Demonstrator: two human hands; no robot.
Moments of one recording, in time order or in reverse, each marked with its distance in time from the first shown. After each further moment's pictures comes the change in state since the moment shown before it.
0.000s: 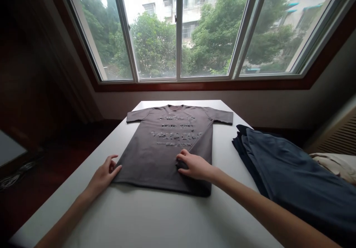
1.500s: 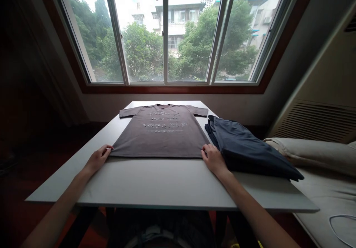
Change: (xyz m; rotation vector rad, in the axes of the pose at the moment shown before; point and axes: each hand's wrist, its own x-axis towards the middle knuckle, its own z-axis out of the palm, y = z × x) left_hand -0.041 -0.015 -0.016 -0.036 0.017 0.094; right_hand -0.164 0.036 0.056 -0.312 0.592 0.456
